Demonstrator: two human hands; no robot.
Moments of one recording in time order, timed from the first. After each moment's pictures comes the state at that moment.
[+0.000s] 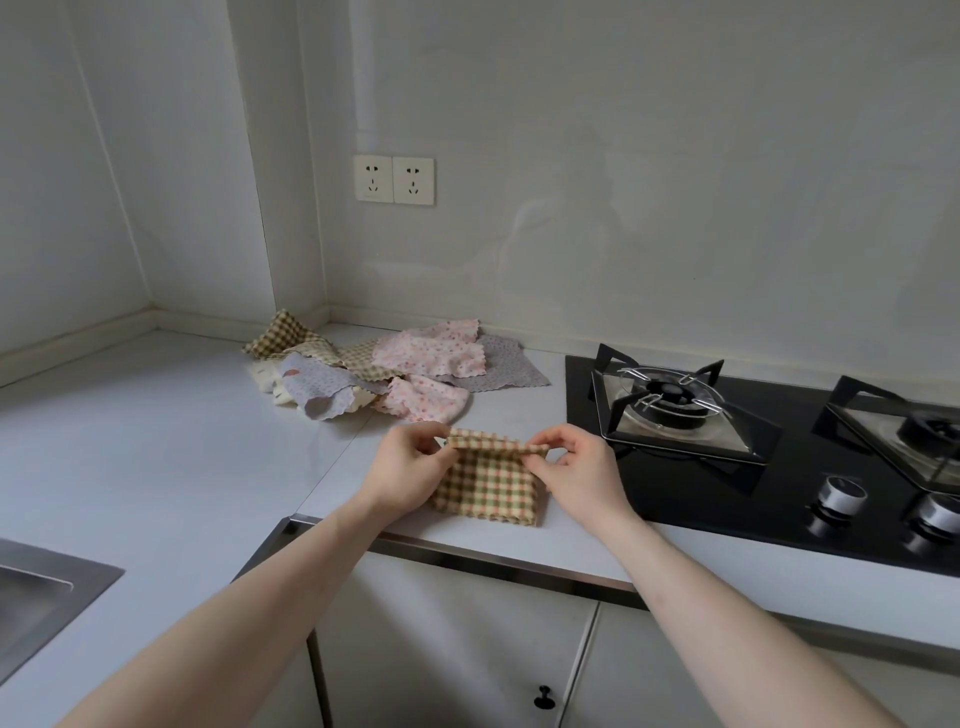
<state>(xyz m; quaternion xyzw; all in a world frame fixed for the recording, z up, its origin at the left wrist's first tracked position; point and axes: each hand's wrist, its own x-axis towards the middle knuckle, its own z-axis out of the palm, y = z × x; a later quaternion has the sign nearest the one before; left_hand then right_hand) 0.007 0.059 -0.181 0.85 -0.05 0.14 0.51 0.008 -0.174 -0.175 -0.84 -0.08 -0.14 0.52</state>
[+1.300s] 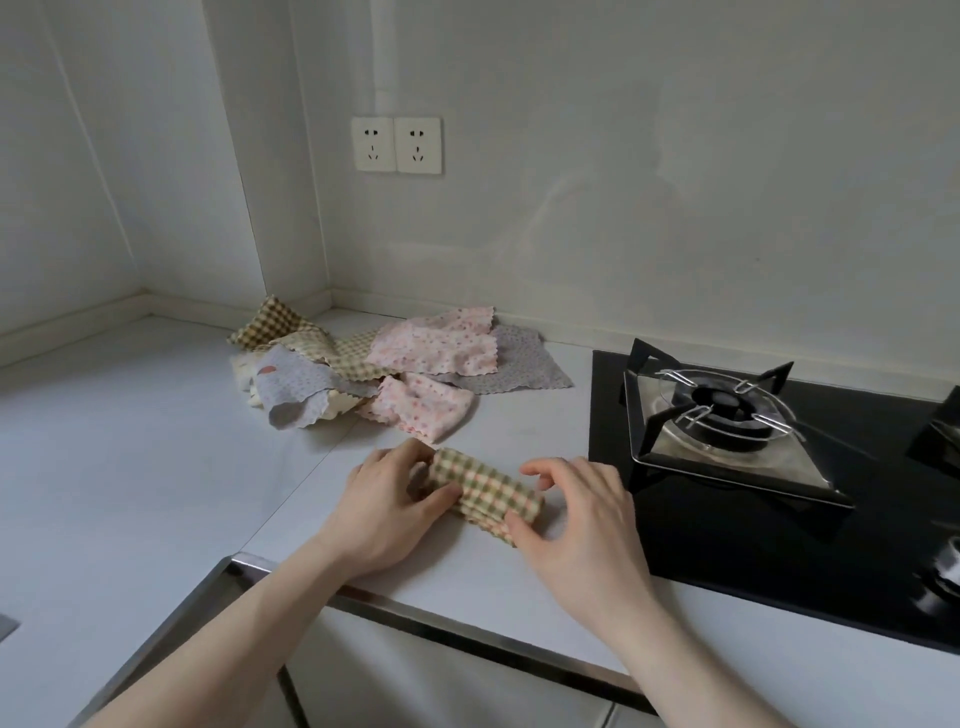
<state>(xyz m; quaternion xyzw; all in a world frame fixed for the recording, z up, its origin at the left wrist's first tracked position) 0.015 0.063 -0.191 0.94 -0.06 0.14 0.32 0.002 -0.173 -0.193 -0.91 -0.17 -0.24 0.31</state>
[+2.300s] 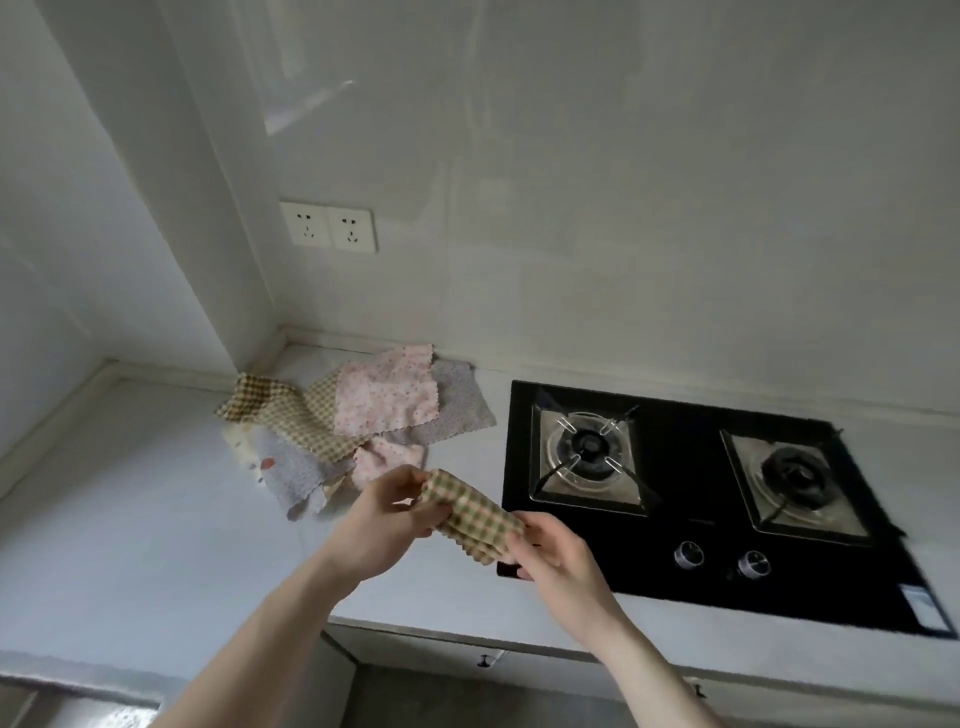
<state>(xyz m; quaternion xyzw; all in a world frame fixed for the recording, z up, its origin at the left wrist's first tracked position) -0.020 0.030 0.109 0.75 0.04 -0.17 0.63 -0.064 -0.209 0.084 -0.77 0.04 0.14 0.62</state>
